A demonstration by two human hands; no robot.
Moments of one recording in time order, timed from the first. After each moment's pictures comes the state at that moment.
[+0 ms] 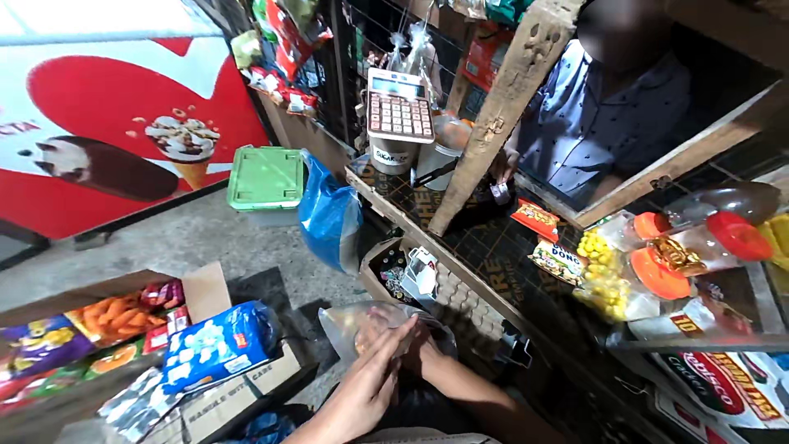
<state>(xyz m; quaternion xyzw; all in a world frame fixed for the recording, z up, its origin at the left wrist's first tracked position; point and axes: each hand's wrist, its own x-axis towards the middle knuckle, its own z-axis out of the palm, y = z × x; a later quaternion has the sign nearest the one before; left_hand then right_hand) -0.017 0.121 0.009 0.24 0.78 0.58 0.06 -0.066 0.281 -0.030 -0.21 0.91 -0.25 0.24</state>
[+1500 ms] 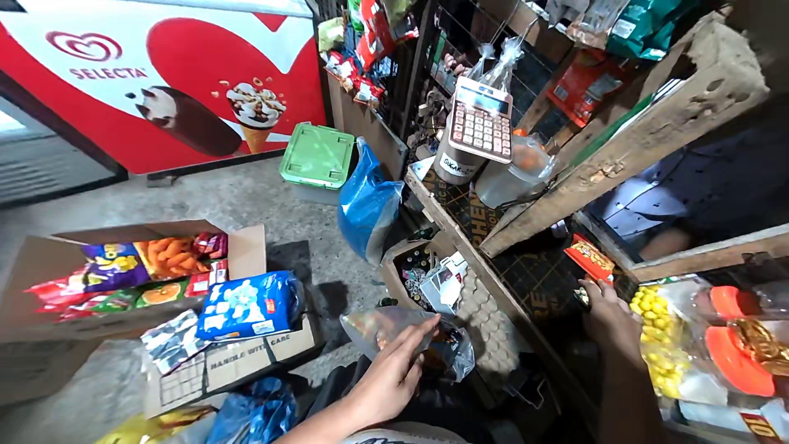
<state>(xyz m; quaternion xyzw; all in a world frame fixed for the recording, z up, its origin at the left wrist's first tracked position) -0.031 0.103 0.008 0.14 0.78 0.60 0.10 -0.180 0.480 0.067 0.09 0.99 0.05 0.05</state>
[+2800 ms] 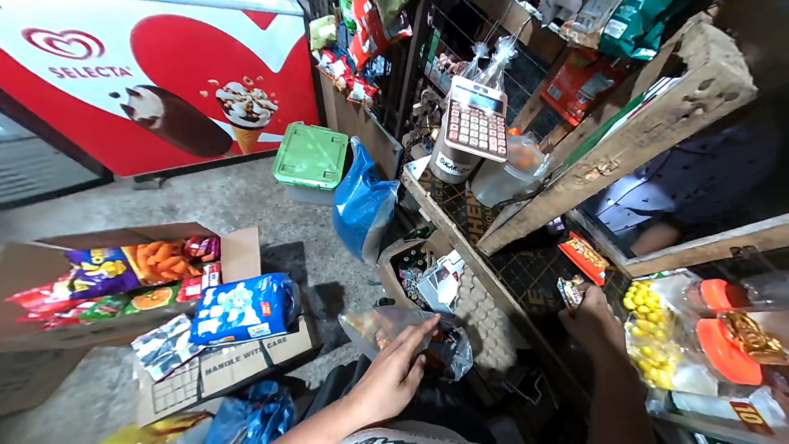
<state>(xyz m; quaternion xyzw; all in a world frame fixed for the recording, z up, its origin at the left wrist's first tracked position) -0.033 0.101 0.005 0.15 0.78 0.59 0.10 -0.162 0.453 0.068 0.15 0.99 -0.01 0.04</state>
